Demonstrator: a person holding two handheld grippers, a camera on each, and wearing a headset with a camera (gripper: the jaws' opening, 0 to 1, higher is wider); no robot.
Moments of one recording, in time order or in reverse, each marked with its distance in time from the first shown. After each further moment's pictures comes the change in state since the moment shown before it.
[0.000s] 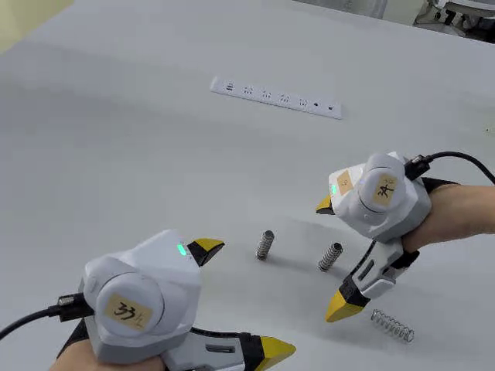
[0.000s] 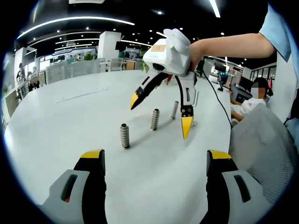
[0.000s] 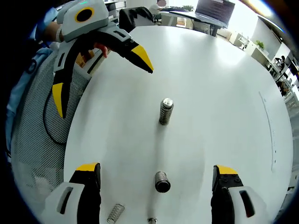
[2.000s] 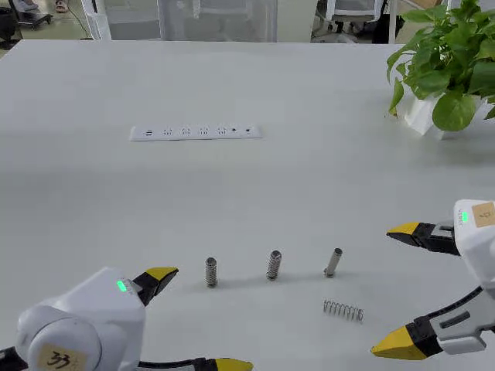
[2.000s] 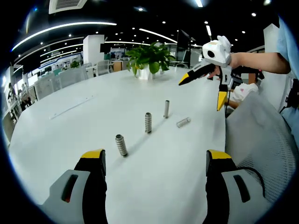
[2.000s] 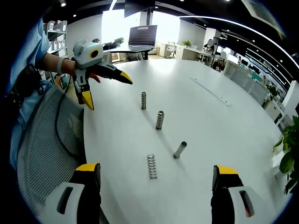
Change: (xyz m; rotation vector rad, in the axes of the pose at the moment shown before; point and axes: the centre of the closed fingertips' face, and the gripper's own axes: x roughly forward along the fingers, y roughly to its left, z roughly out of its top) left arm -0.003 -0.007 0.012 0.145 0.047 -0.074; right arm -0.101 0.079 -0.088 0.490 -0.323 -0.384
